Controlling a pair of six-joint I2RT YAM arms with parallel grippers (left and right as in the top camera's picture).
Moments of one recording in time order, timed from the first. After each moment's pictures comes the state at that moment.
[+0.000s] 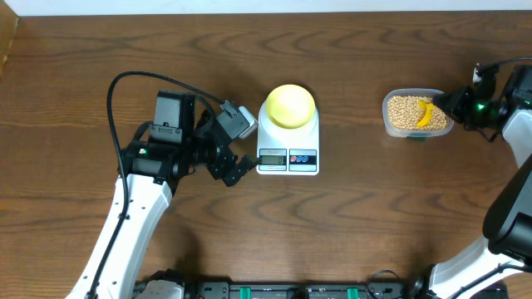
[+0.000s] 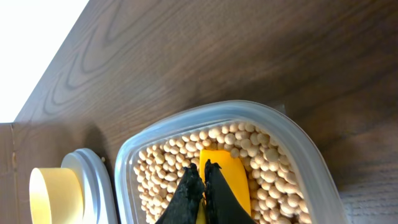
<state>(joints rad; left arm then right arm) -0.19 1.27 1.04 -0.77 0.54 0.59 -0.41 1.89 1.25 -0.42 -0.68 0.21</state>
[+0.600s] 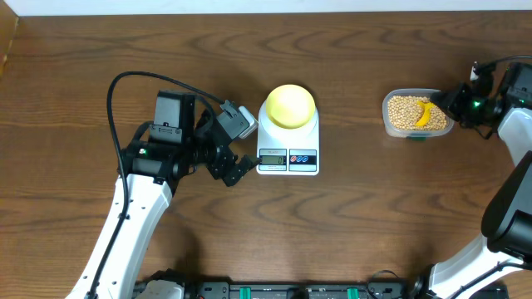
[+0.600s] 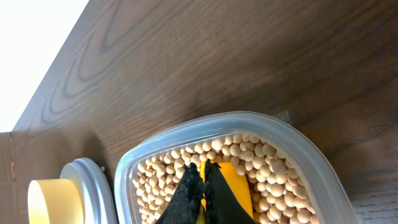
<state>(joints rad) -0.19 1.27 1.04 -0.77 0.54 0.59 -0.39 1.90 1.25 -0.39 -0.65 0.26</state>
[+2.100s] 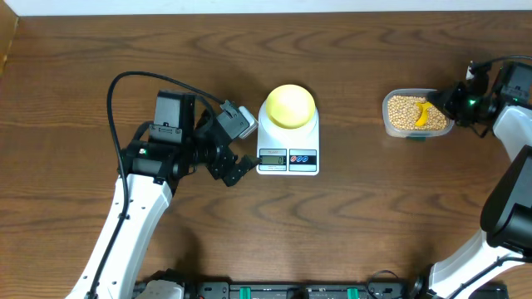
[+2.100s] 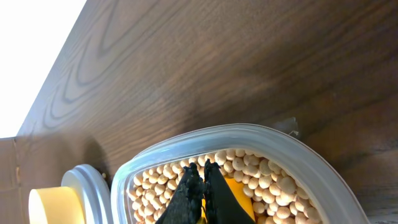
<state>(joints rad) -0.19 1.27 1.04 -0.77 0.54 0.59 -0.38 1.94 1.26 -0.36 -0.65 0.30</state>
